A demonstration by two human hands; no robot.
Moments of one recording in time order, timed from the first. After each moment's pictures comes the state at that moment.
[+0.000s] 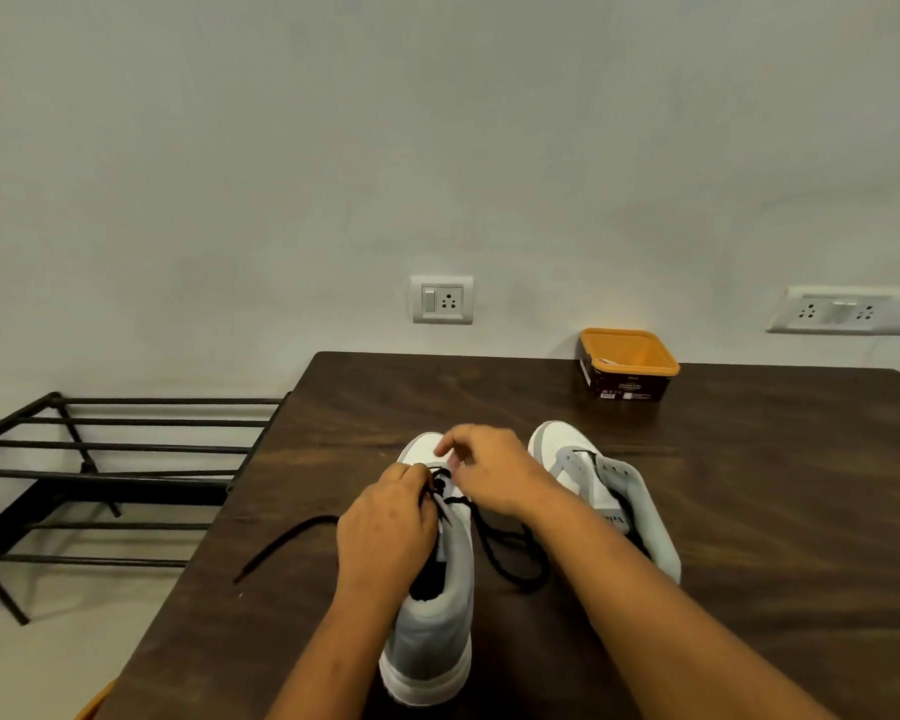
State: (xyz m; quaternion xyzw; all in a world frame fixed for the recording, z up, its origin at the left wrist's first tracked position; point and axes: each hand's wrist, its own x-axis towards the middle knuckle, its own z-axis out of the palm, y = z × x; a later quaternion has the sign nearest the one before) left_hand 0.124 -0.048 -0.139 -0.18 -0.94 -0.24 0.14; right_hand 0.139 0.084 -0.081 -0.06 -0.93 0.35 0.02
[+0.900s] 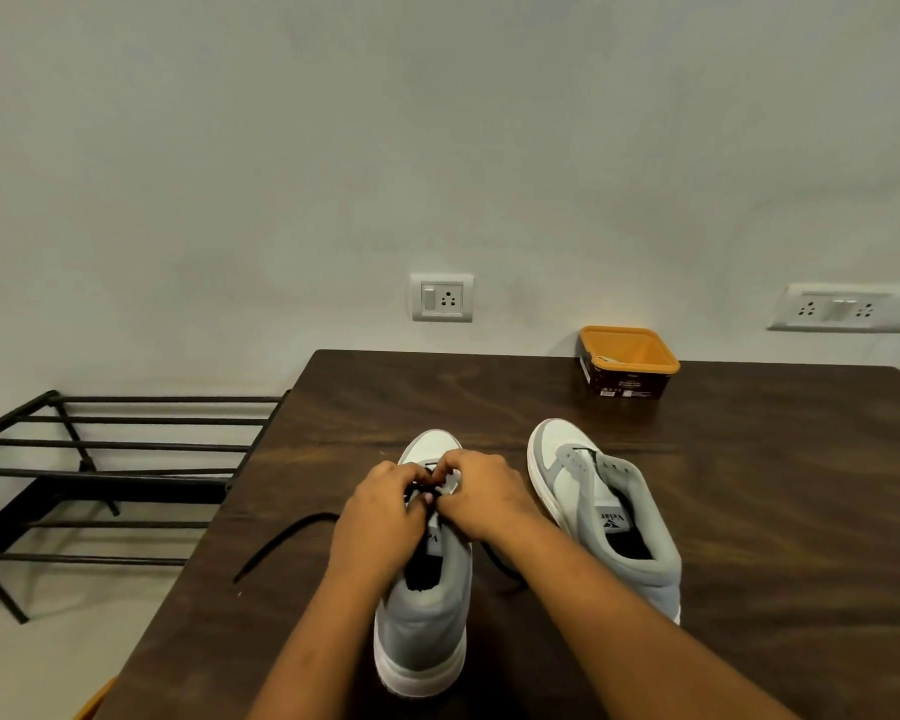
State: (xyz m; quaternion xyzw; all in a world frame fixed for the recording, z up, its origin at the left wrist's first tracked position) left_hand 0.111 -0.057 -0.135 -0.19 -0.92 -0.35 0.04; right_hand 0.144 0.067 -0.099 -0.13 -0.95 0.29 0.00
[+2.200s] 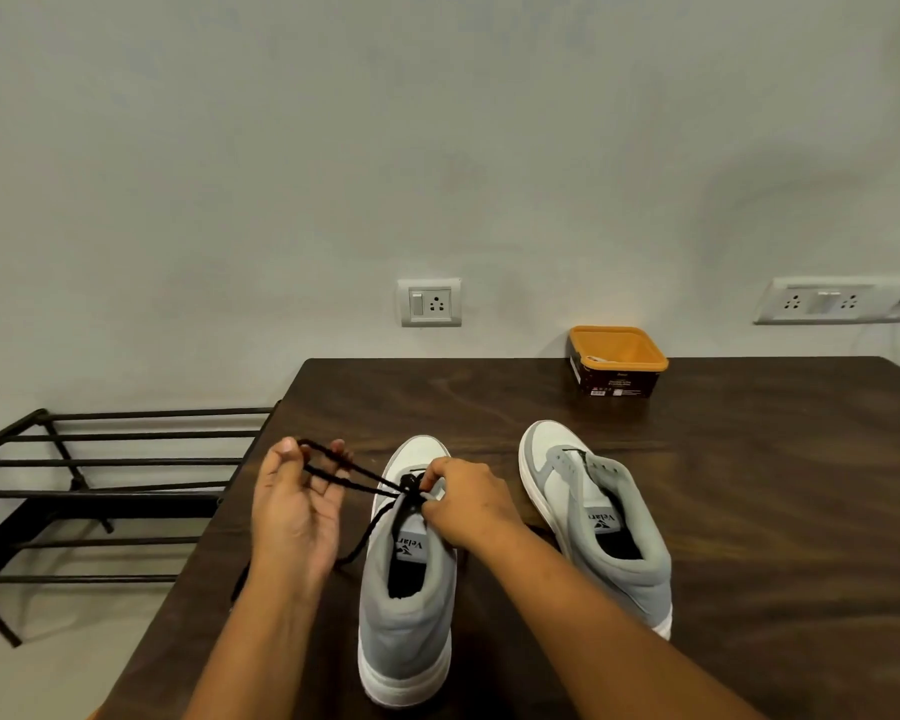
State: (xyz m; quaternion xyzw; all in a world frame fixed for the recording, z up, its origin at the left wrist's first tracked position) left_hand 0.099 -0.078 -0.103 0.08 -0.32 -0.94 0.01; right_hand 0.142 0.063 -0.104 -0.15 -0.94 0.31 -0.01
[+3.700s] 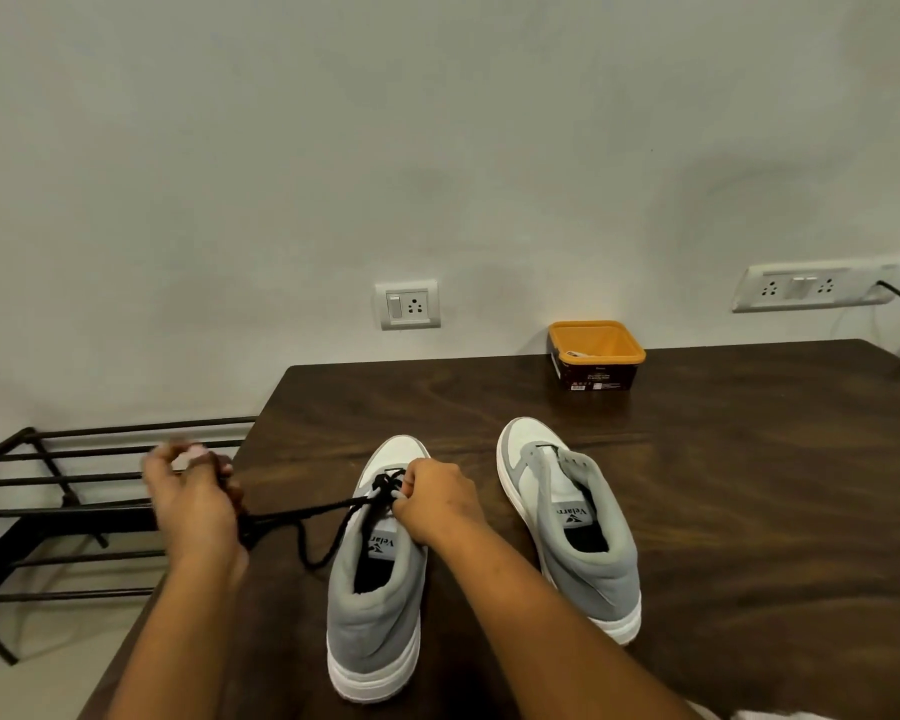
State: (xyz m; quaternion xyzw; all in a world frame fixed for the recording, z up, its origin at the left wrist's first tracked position) left_hand 0.094 -0.109 -0.094 0.10 -0.60 -0.78 0.17; right_hand 0.135 0.068 -0.112 -0.17 -0.93 0.32 -0.01
